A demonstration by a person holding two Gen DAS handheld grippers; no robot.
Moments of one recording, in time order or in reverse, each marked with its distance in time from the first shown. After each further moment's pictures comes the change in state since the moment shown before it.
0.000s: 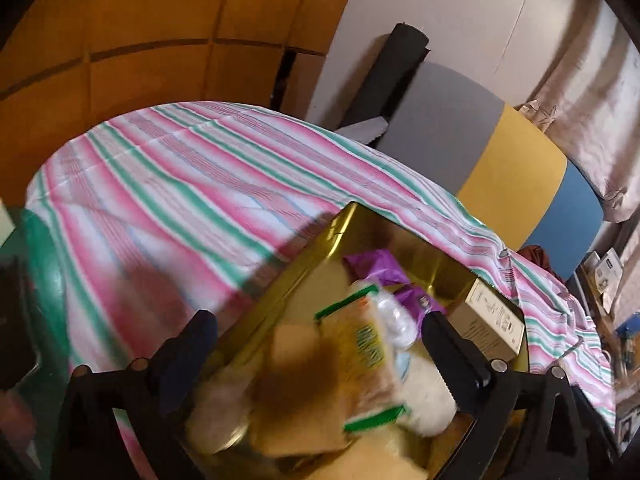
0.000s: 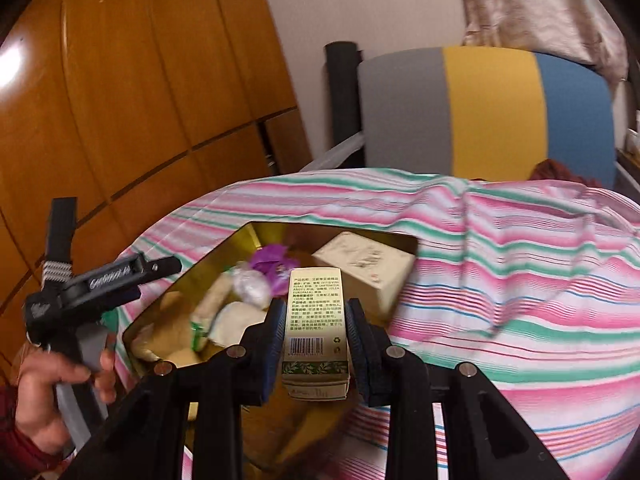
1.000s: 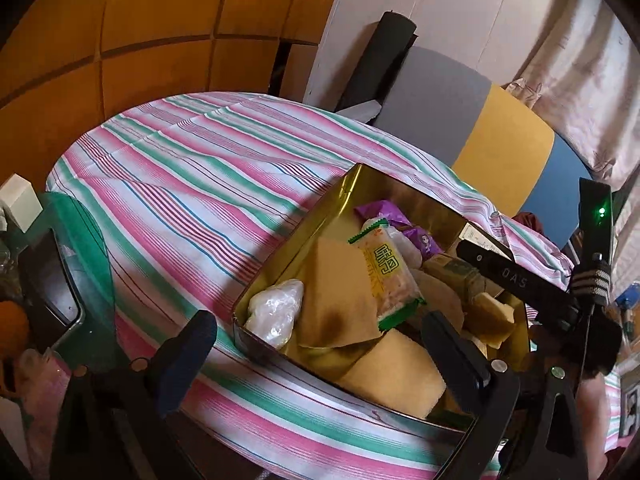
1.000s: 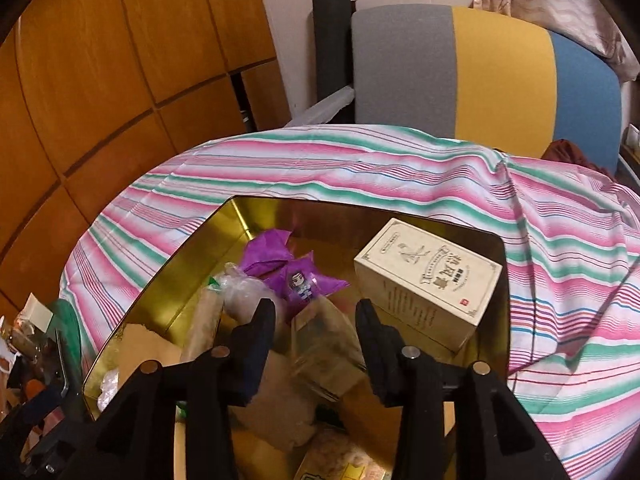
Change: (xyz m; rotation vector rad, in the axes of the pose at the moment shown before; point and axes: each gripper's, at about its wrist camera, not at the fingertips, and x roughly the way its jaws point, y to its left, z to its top) left arm -0.049 0.025 -0.041 0.065 0.042 -0.013; right arm 0.105 0.036 0.029 0.037 0.169 -0.129
